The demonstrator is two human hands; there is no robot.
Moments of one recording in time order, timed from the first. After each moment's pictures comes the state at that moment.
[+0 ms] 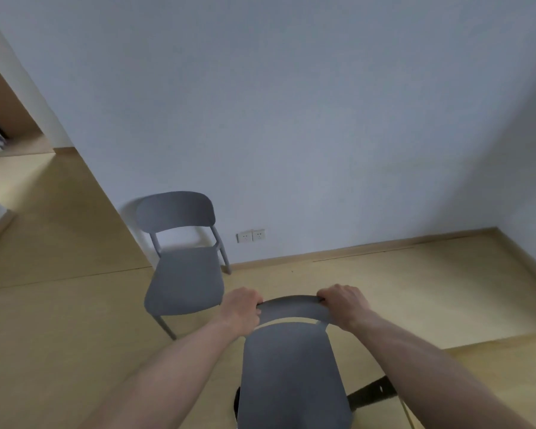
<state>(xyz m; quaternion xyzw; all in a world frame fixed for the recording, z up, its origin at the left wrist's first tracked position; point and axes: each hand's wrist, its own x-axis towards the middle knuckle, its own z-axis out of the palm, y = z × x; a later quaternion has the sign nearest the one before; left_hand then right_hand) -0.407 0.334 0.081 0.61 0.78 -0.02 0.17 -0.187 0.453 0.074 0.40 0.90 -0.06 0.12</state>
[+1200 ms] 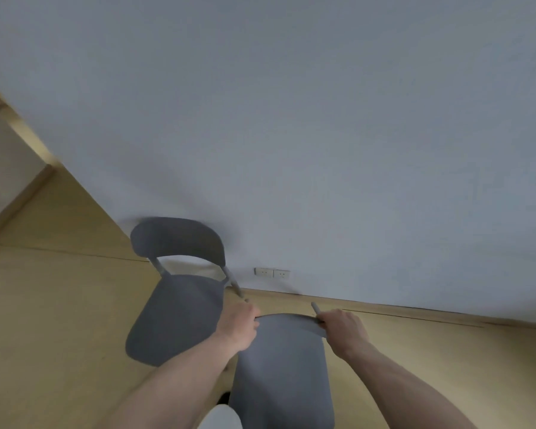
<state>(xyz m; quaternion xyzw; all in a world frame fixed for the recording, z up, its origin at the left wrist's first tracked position) -0.588 0.648 -0.005 0.47 0.85 0.02 0.25 -0.393 0.800 0.009 0.37 0.90 -0.14 0.19</state>
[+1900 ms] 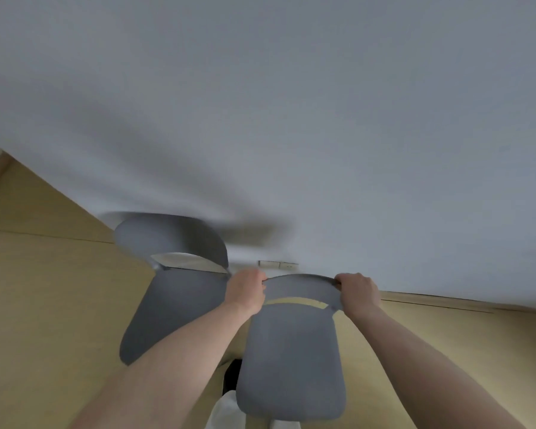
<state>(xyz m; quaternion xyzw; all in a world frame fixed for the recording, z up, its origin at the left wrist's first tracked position) -0.694 0.742 -0.050 0.43 0.86 0.07 0.26 -0.504 0.897 -0.027 0.48 0.85 -0.13 0.18</state>
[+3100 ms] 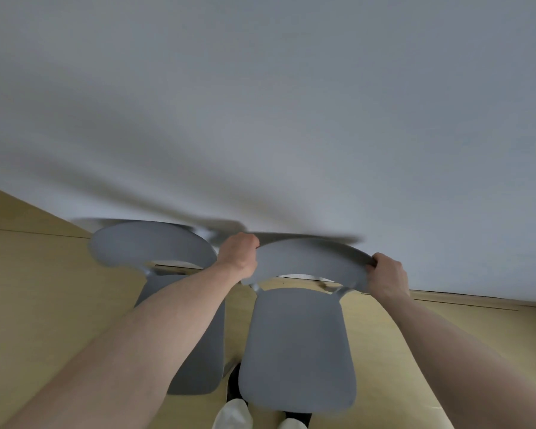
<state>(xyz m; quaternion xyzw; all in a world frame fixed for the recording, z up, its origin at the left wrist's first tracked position) -0.795 0.839 -0.089 0.47 0.85 0.00 0.24 -0.528 0.999 -0.103 0.61 0.75 -0.25 0.06</state>
